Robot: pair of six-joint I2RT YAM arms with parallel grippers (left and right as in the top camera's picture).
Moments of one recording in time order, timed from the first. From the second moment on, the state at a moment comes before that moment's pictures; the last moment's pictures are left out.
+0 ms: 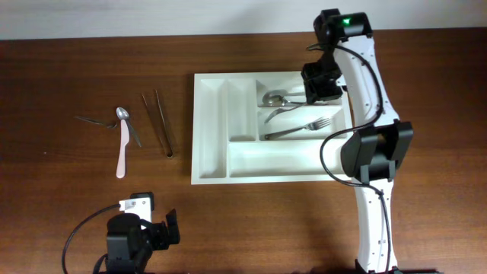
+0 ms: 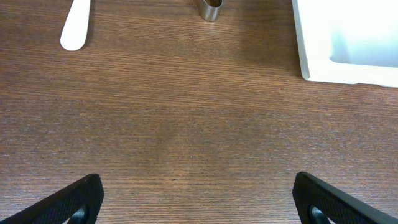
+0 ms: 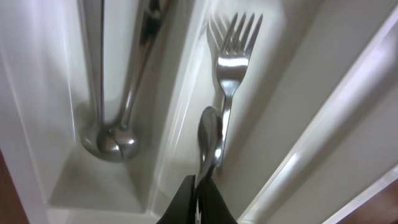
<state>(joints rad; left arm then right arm) -0.03 0.28 0.27 -0.80 0.01 -0.12 0.15 2.52 2.61 -1.69 -0.16 1.46</state>
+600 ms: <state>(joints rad) -0.03 0.28 0.27 -0.80 0.01 -0.12 0.19 2.52 2.48 -1.69 -0.07 1.56</state>
